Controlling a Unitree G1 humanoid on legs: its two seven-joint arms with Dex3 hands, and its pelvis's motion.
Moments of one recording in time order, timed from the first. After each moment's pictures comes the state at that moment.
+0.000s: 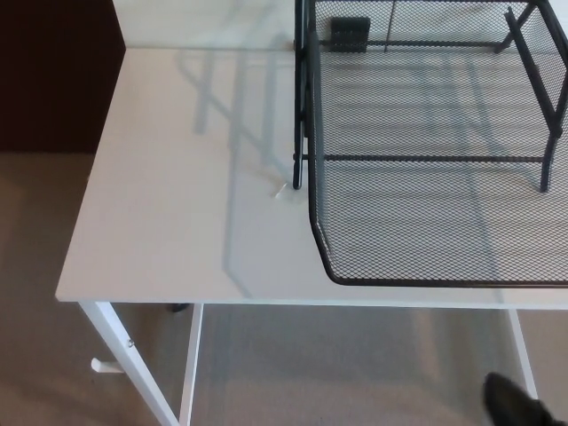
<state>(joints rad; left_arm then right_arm) 0.11 0.47 0.37 1.09 -0.21 -0.35 -0.46 0.58 0.09 -0.14 -0.54 -0.55 -0.97 -0.21</state>
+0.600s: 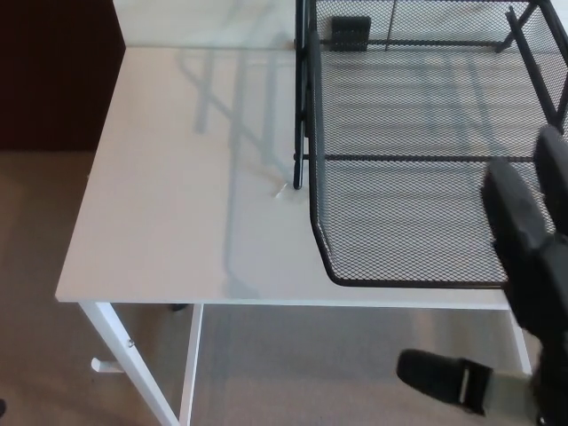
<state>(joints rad) 0.06 0.47 0.37 1.08 -0.21 -0.34 -0.46 0.37 0.05 -0.12 -0.54 -0.86 -0.86 -0.20</state>
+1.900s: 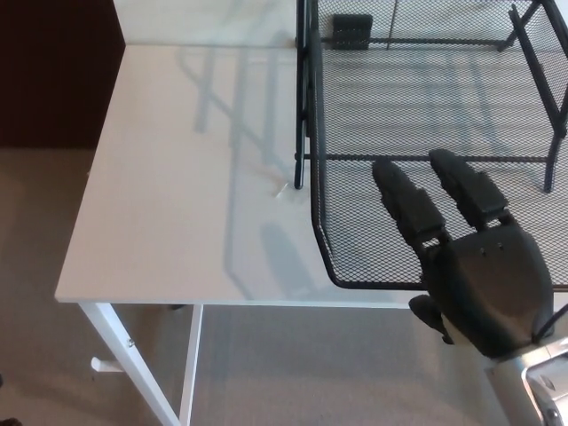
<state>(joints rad) 0.01 0.49 0.37 1.04 -0.22 -0.25 -0.46 0.05 -0.18 0.14 -0.17 -1.29 -0.25 -0.19</state>
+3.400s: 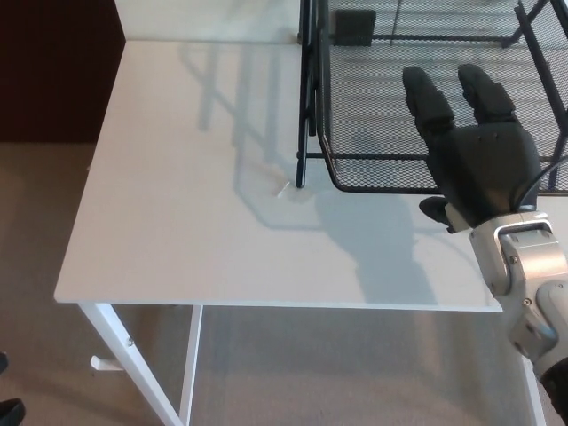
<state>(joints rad) -0.02 0.50 0.37 1.01 -0.22 -0.23 -0.48 -0.48 -0.29 0.28 0.44 -1.13 0.04 -0.30</state>
